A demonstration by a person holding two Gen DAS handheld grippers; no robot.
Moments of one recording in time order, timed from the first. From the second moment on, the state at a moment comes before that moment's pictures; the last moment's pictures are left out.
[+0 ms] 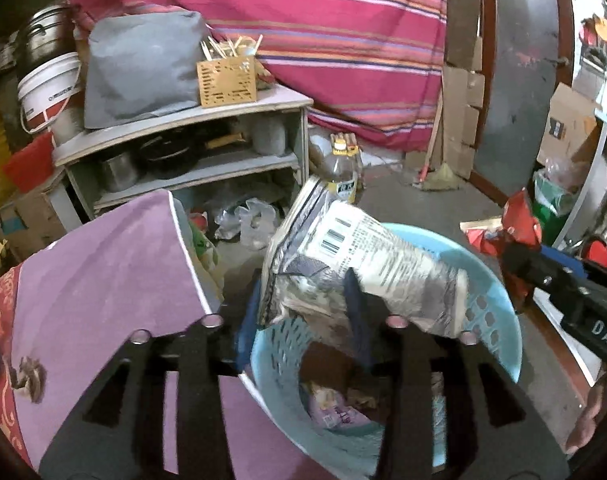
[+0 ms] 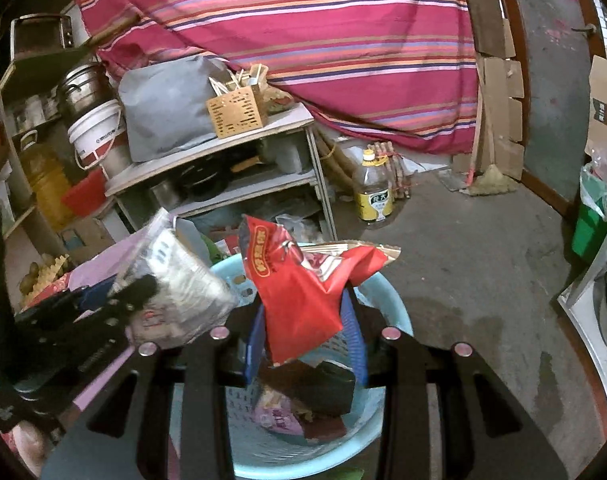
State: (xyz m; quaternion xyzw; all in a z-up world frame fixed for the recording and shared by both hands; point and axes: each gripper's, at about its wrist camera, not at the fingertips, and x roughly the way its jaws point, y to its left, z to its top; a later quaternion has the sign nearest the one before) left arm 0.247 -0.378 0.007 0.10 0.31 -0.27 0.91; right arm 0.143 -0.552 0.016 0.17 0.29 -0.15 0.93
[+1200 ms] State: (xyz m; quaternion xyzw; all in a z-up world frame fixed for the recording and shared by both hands) left arm 0.261 -0.222 0.043 0.08 0.29 -0.15 0.94; right arm 0.190 -0.478 0.013 0.11 0.31 -0.17 0.93
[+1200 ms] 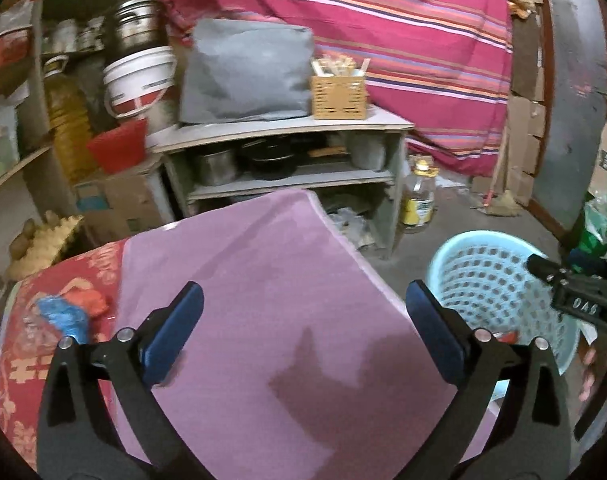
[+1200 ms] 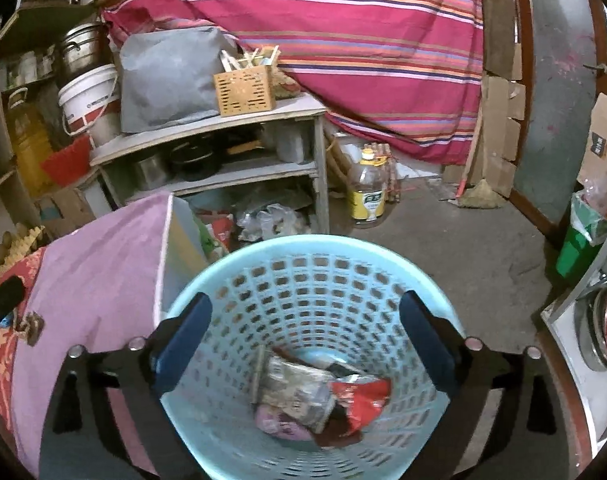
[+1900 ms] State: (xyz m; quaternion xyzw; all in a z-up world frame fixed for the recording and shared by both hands) left arm 0.326 0.048 -0.001 0.02 0.33 0.07 0.94; right arm 0.269 -0.291 -0.002 0.09 0.32 -0.07 0.94
